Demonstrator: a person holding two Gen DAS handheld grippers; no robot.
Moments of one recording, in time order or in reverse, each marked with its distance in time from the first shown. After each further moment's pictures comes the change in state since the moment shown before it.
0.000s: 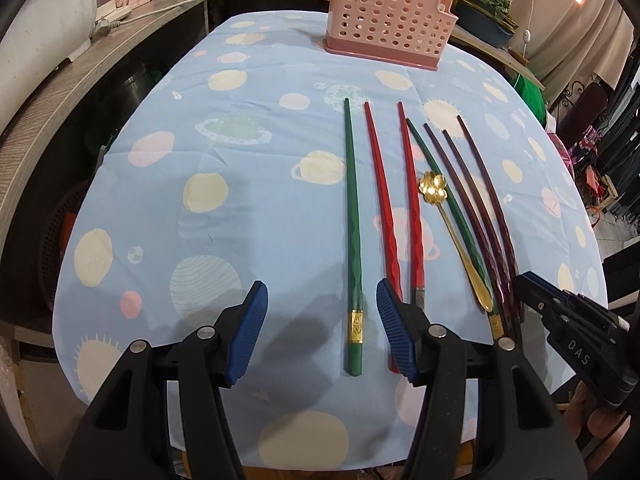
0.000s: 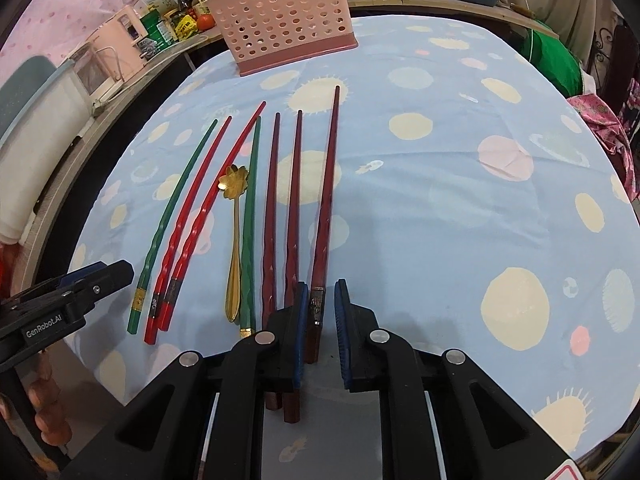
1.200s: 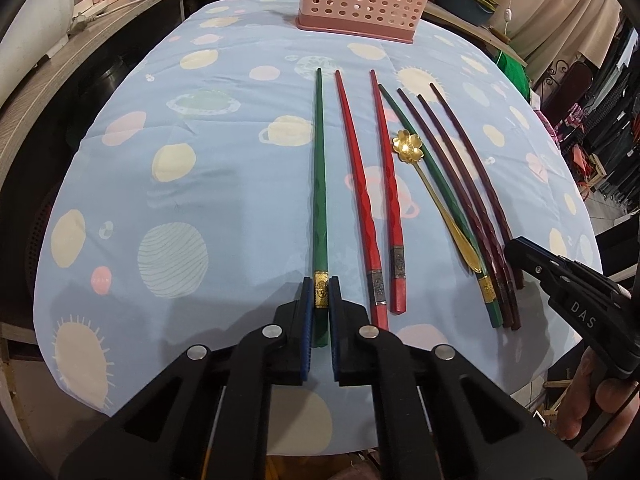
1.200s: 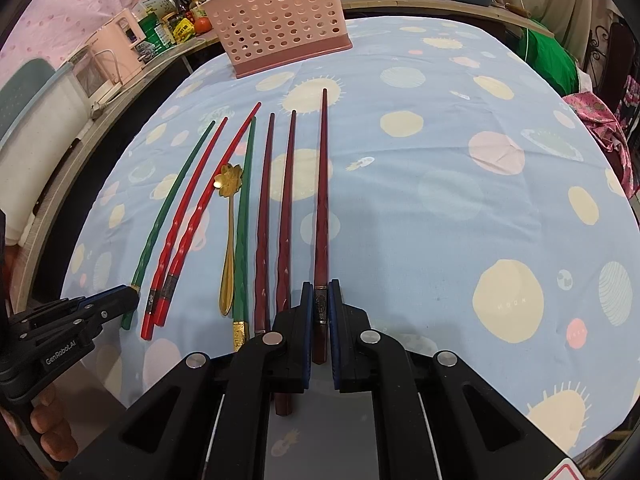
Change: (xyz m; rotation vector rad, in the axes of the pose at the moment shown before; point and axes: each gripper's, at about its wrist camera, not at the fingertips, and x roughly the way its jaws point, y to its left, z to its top) left arm 0.007 -0.010 -0.017 0.046 0.042 -0.047; right arm -0.003 -0.005 -0.005 0.013 -0.007 0.003
